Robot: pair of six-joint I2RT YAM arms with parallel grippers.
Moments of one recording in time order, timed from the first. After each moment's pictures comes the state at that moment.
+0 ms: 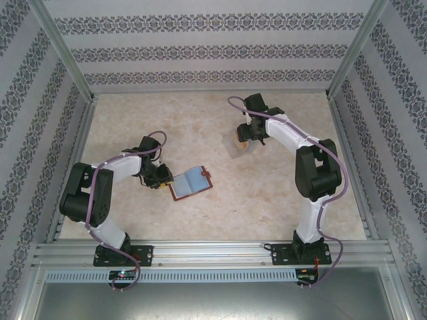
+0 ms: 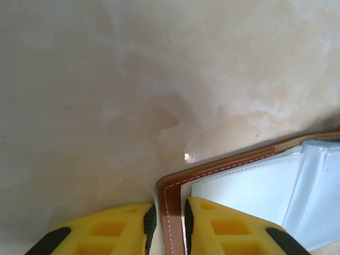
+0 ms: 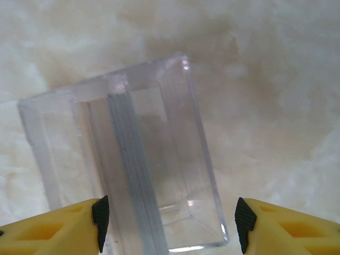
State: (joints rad) left arm -0.21 1.67 0.86 -0.55 0.35 -0.62; right arm 0.33 1.95 1.54 -0.71 0.05 0.12
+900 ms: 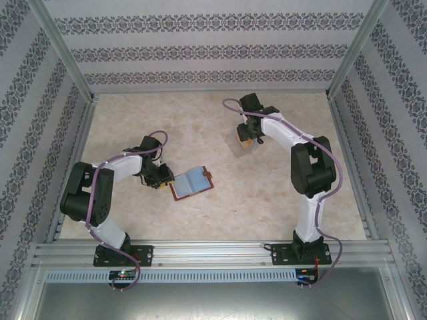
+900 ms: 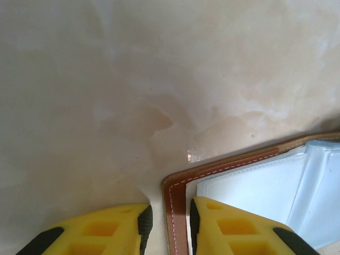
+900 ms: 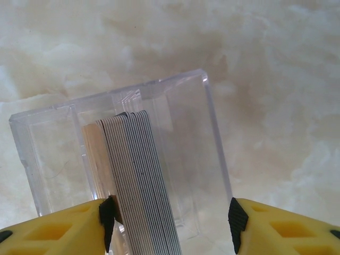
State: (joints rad) left arm -0.22 1.68 0.87 -0.55 0.35 -0.62; right arm 0.35 2.00 1.58 -0.71 0.18 0.05
